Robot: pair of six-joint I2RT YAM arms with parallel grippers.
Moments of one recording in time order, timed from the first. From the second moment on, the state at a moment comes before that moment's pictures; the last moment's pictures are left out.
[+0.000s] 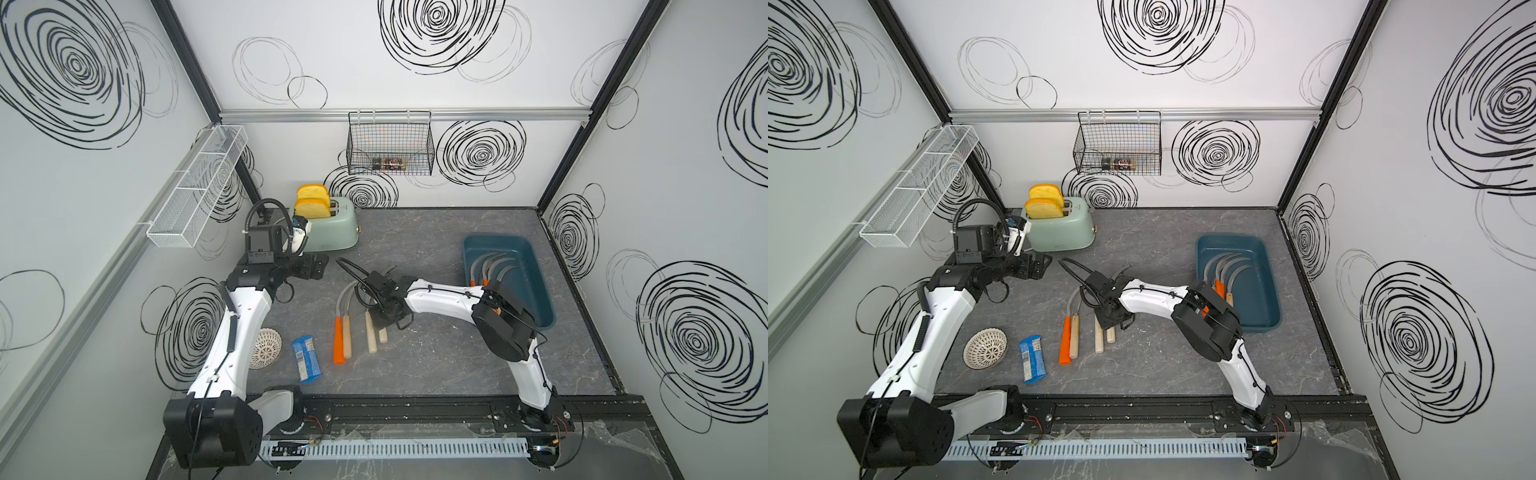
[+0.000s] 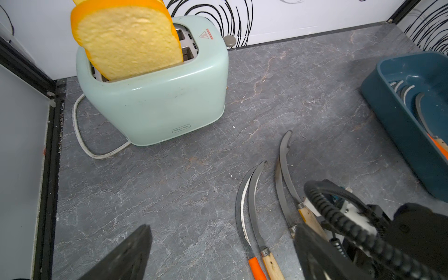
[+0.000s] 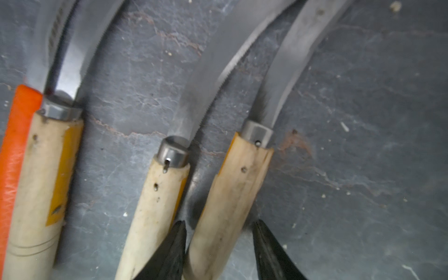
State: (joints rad) left arm 0.09 1.20 1.12 -0.66 0.32 0.17; right arm 1.02 2.11 1.52 -0.66 0.04 0.47
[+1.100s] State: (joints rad) left arm 0.09 1.20 1.12 -0.66 0.34 0.17; right arm 1.02 2.11 1.53 -0.71 0.11 0.45
